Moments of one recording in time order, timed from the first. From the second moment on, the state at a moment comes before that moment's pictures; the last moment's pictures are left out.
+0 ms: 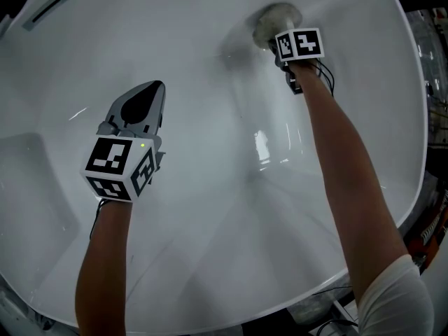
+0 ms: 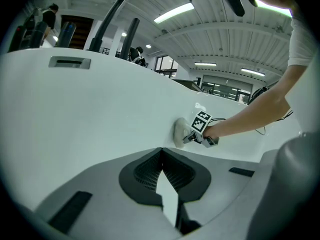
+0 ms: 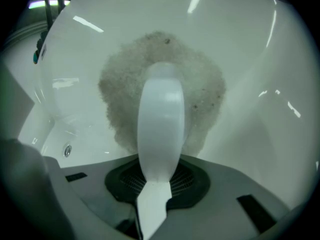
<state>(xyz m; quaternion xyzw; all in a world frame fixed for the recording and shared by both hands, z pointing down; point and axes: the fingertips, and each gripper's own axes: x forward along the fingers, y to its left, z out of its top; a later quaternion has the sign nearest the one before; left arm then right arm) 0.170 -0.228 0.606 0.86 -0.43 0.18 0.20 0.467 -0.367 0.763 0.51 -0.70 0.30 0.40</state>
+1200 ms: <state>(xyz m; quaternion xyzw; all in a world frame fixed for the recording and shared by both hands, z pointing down) 0.050 -0.159 0.415 0.87 -0.41 0.17 0.20 0.225 -0.189 0.540 0.42 -0.80 0.33 0.26</state>
